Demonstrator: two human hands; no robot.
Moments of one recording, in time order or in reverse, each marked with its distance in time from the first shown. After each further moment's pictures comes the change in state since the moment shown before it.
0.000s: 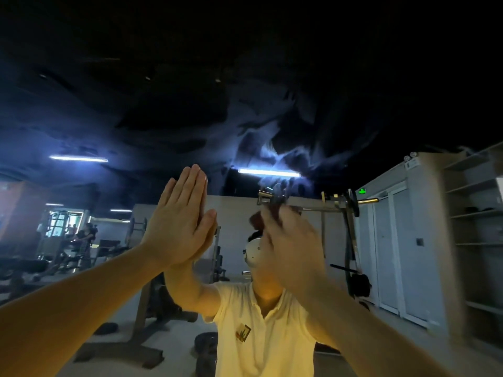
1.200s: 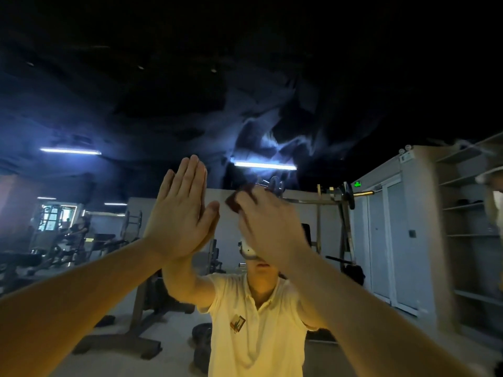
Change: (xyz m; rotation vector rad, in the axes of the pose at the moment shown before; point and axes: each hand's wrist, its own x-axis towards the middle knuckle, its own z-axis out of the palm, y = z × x) left_hand -0.002 0.006 0.004 -0.022 0.031 -0.014; right_hand 0.031 -0.024 0.009 0.043 -0.024 -0.144
